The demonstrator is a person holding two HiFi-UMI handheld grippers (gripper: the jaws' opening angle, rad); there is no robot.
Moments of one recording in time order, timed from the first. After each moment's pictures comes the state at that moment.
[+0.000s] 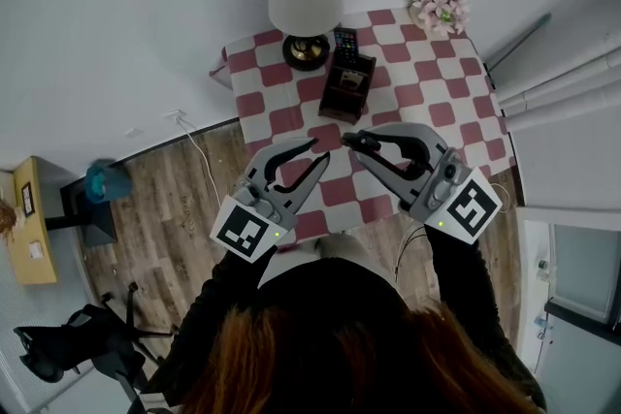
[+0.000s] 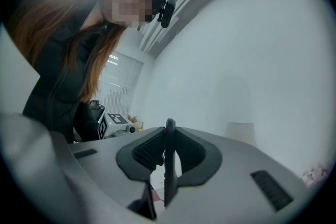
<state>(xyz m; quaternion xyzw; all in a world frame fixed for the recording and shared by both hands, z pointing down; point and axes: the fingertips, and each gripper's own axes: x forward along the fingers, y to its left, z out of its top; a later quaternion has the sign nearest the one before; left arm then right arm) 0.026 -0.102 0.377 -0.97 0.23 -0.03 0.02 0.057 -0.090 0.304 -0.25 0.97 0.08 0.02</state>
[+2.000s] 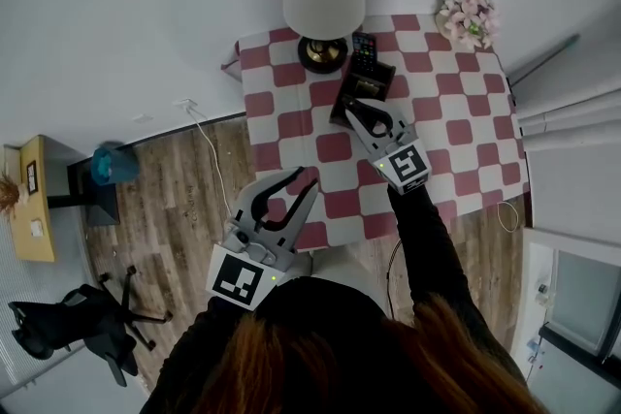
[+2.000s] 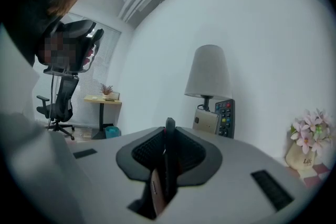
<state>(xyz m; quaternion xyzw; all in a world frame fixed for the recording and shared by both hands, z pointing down) 0.001 -0.092 0.379 -0.94 0.34 -0.05 0.02 0.080 -0.231 0.518 -0.37 0.92 0.05 -0.10</state>
